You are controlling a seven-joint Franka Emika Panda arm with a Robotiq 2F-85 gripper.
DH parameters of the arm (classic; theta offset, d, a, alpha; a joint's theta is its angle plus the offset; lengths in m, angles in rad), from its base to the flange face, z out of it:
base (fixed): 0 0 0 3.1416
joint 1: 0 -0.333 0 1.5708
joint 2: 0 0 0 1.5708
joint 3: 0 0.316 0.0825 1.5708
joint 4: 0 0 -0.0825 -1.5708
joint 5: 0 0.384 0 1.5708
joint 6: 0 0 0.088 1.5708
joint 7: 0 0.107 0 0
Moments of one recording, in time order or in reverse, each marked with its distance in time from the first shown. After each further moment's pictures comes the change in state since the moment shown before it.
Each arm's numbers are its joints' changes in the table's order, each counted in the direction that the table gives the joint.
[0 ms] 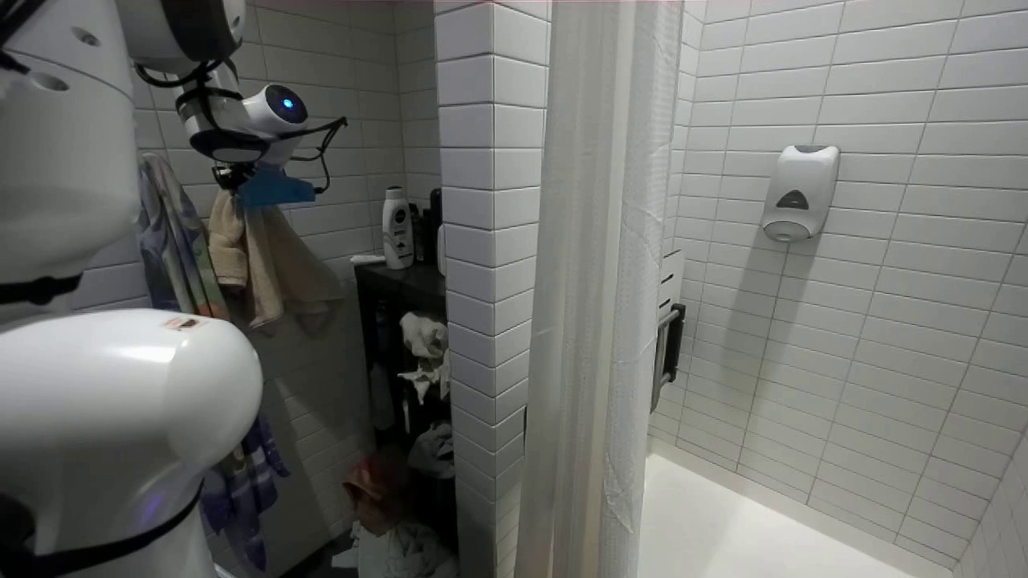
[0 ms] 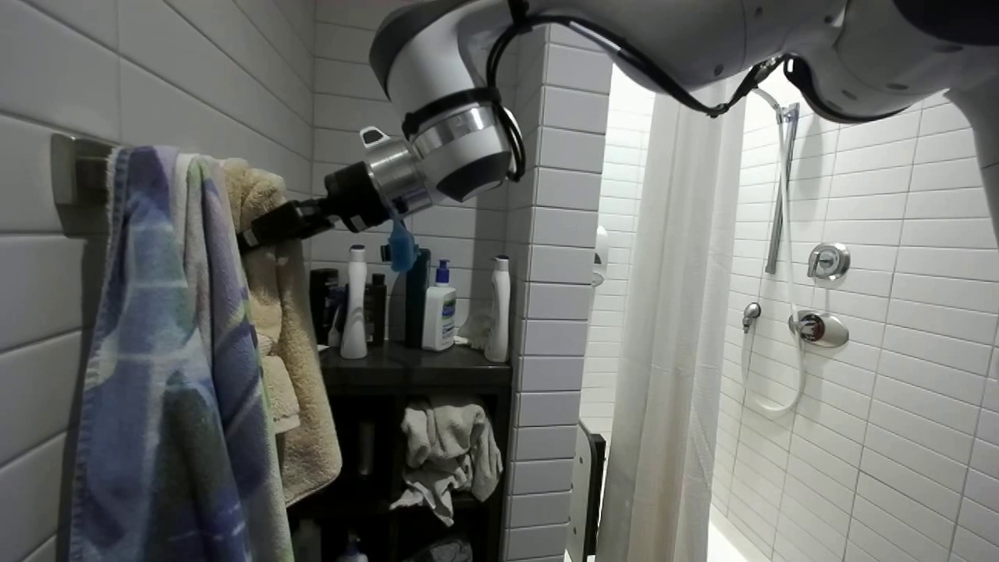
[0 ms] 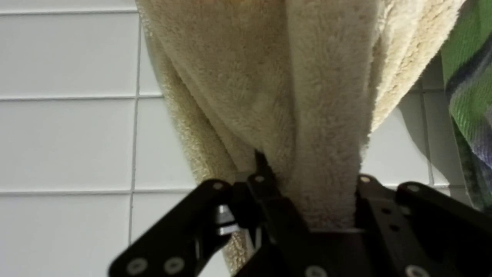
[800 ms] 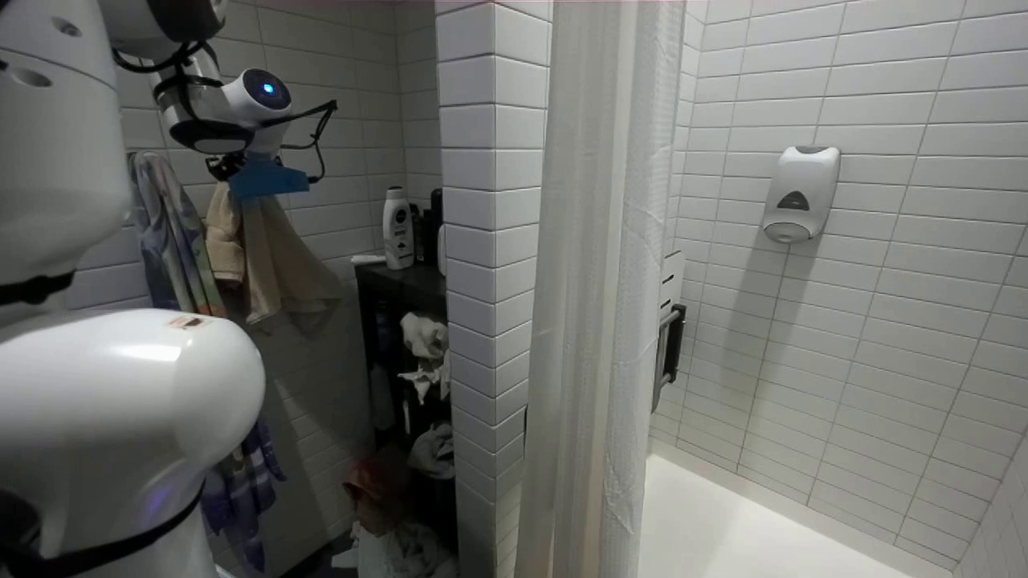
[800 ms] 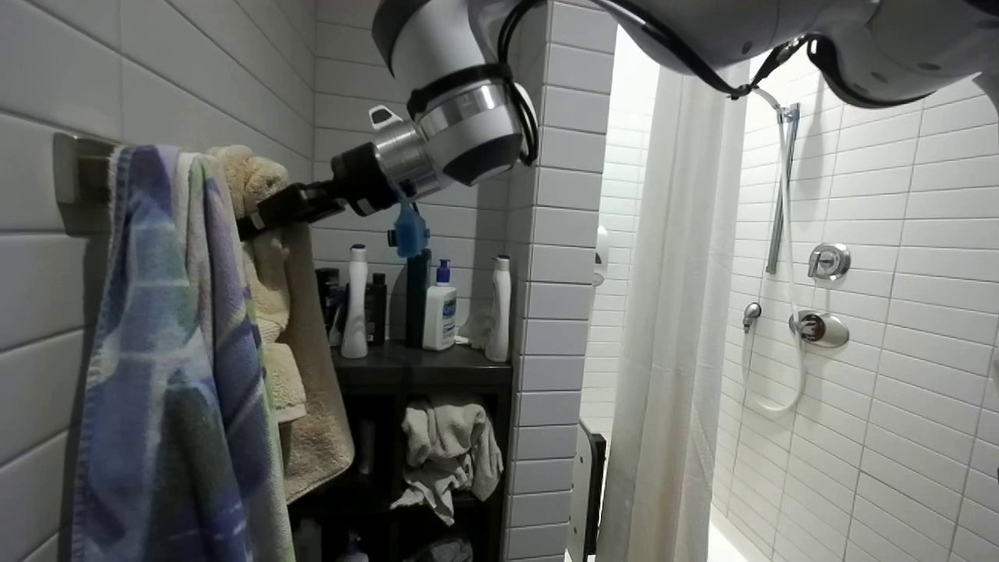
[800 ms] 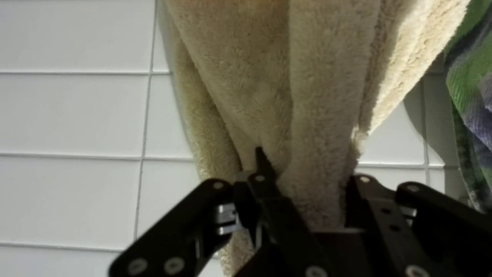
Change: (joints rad) arm -0.020 -0.074 0.008 -0.059 0.002 0.102 0.019
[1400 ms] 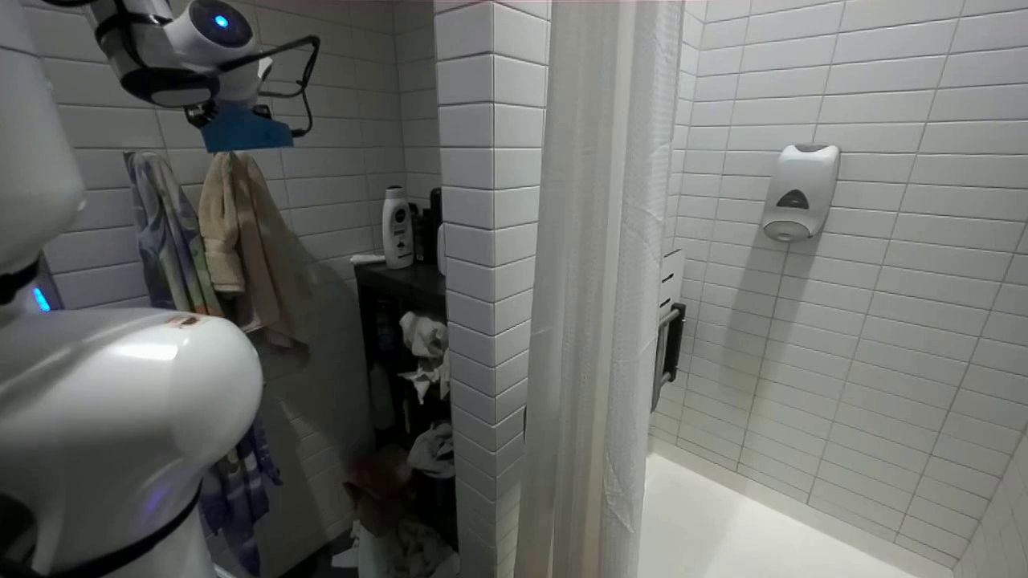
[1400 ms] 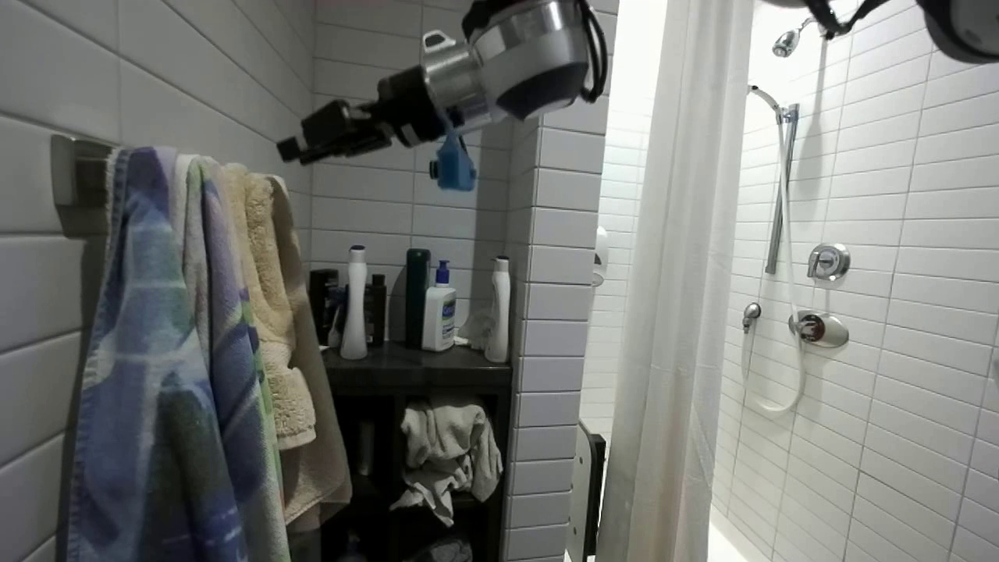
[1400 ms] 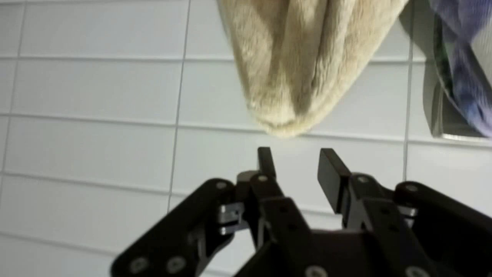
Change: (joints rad) arm -0.011 -0.236 0.003 -0.132 0.000 0.121 0.110
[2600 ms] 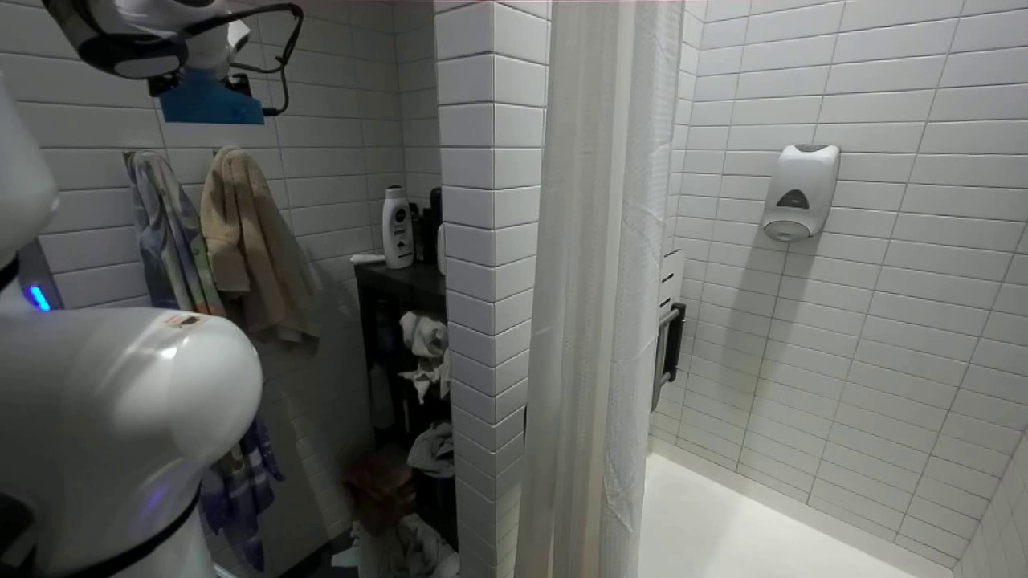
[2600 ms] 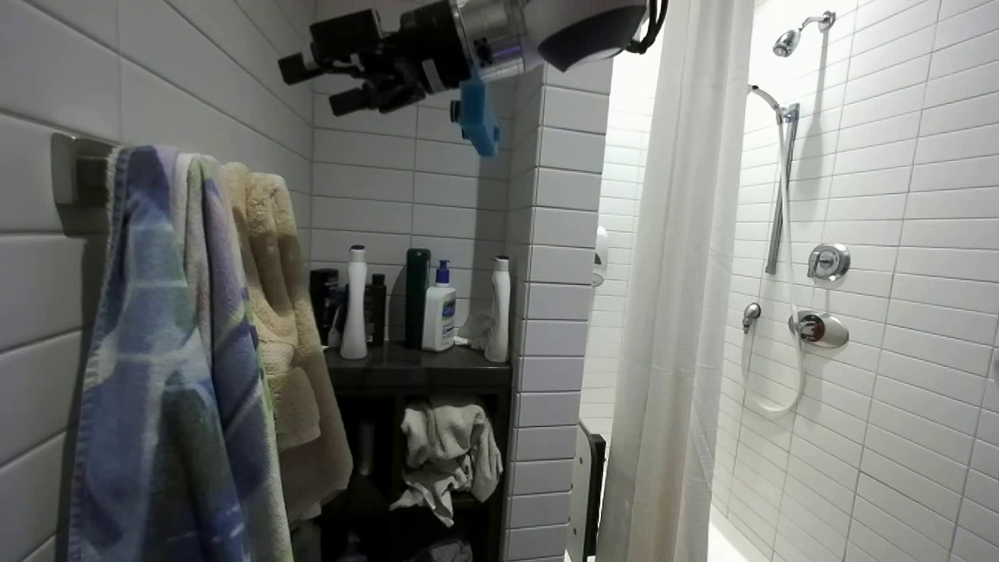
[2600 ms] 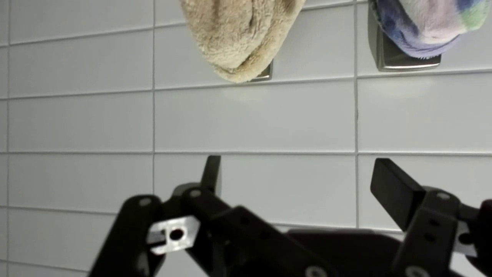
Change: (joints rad) arm -0.003 -0.132 0.027 -0.075 -0.032 -0.002 0.195
